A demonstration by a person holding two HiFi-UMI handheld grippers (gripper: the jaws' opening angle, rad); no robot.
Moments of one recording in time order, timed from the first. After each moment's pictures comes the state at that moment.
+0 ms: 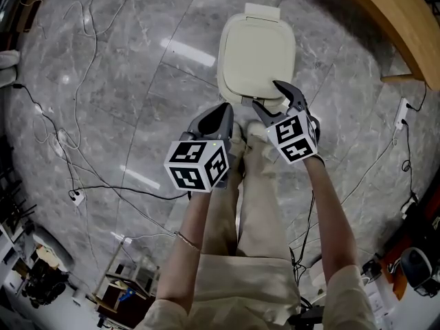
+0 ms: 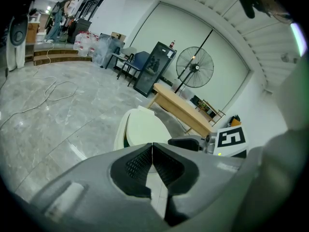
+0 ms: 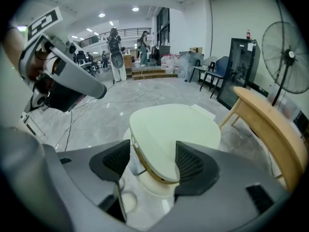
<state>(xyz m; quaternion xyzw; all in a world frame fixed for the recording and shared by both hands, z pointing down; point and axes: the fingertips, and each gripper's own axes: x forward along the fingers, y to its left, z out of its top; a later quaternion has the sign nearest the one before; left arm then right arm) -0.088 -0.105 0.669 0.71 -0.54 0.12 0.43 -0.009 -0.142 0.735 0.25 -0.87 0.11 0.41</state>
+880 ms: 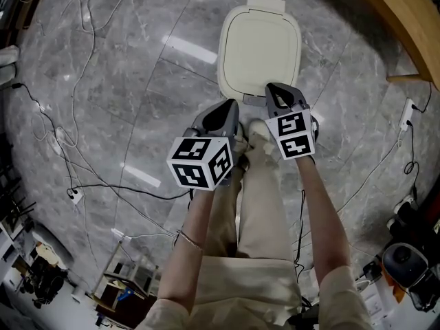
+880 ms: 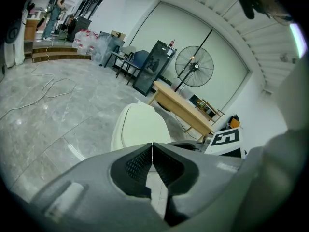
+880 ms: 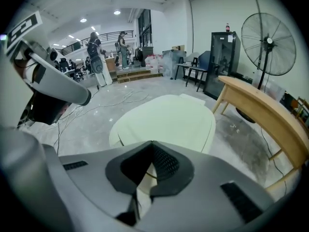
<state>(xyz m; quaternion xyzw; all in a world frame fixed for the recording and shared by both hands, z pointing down) -0.077 -0.106 0.699 0.72 -0.53 0.11 0.43 0.001 -0.151 0.772 0.33 -0.85 0.16 0.38</state>
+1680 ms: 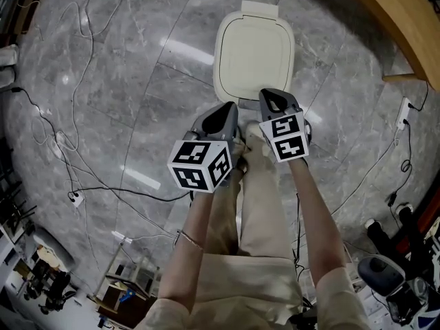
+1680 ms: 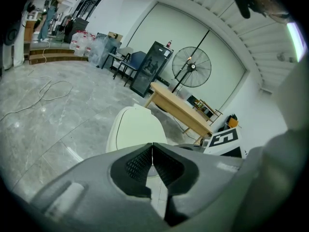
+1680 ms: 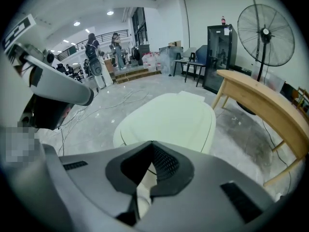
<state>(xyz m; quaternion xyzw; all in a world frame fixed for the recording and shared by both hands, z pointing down) -0.071 -0.114 0.687 0.73 -0.53 0.11 0.42 -0.001 -0.147 0.768 0.33 -0.84 0.20 0.38</state>
